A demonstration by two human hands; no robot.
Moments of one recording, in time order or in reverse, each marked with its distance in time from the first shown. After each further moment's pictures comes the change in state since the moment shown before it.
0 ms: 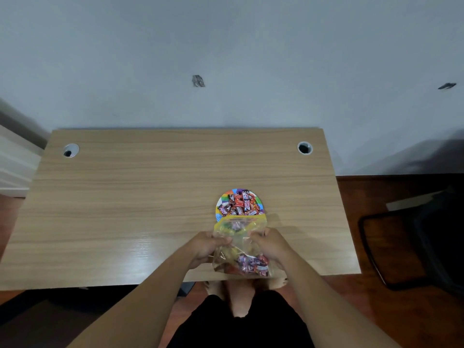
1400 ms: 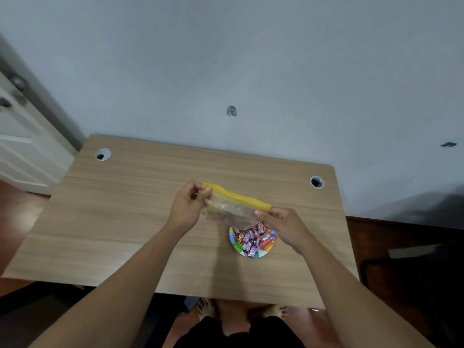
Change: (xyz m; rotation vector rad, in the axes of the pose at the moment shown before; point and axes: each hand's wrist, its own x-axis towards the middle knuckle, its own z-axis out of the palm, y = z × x) left_hand -0.071 0.091 -0.087 -0.086 0.482 0.899; right_hand -0.037 -0.118 -0.025 0.068 -0.086 -0.478
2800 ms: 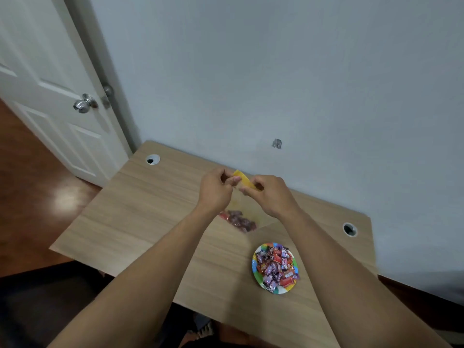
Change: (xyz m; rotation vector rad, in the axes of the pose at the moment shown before) left_hand 0.036 0.090 -0.037 0.279 0.319 0.102; right_hand 0.068 -0.172 0.107 -0.794 -0.005 -0.542
